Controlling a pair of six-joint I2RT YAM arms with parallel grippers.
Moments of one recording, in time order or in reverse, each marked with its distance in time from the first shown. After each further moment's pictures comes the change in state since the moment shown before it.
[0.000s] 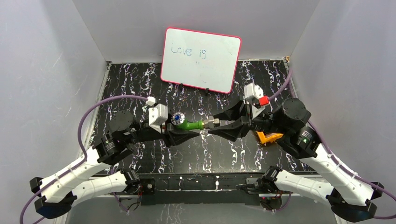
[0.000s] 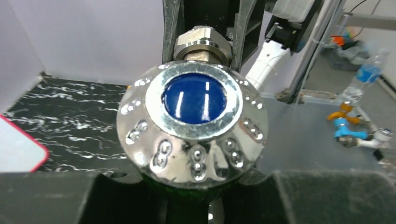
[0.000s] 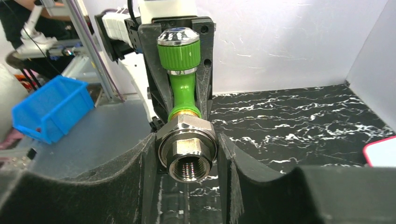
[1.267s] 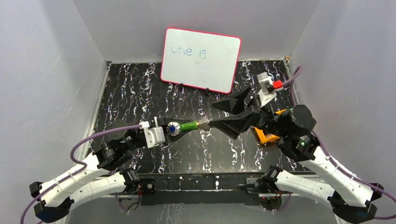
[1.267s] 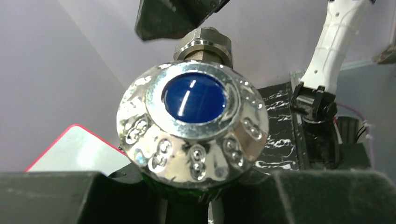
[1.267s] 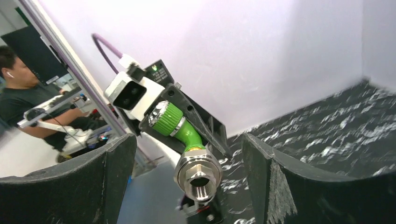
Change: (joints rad) left arm -0.001 -0.103 -0.140 0.105 -0.079 0.515; right arm 0.011 -0.033 -0.080 0.211 0.238 0.469
